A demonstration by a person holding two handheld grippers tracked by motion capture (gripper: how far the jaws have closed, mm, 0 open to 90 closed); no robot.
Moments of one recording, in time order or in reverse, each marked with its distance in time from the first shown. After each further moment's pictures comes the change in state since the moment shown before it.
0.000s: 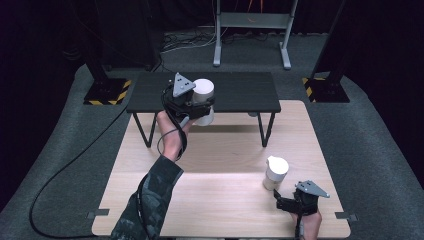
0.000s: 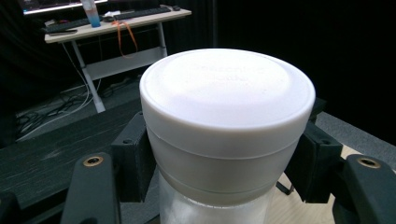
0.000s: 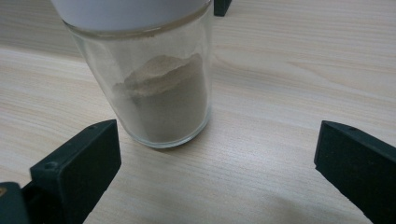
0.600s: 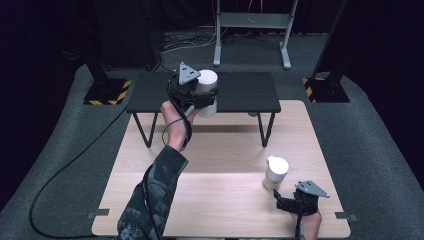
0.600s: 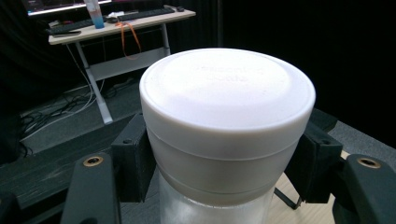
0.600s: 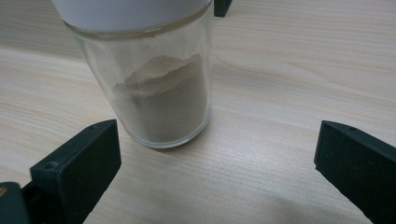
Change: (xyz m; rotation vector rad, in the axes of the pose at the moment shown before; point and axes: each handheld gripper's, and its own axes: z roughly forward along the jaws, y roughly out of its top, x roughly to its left) left arm -0.001 0.022 0.017 0.008 0.014 0.001; right arm 0.000 0.000 0.000 -0.001 0.002 0.002
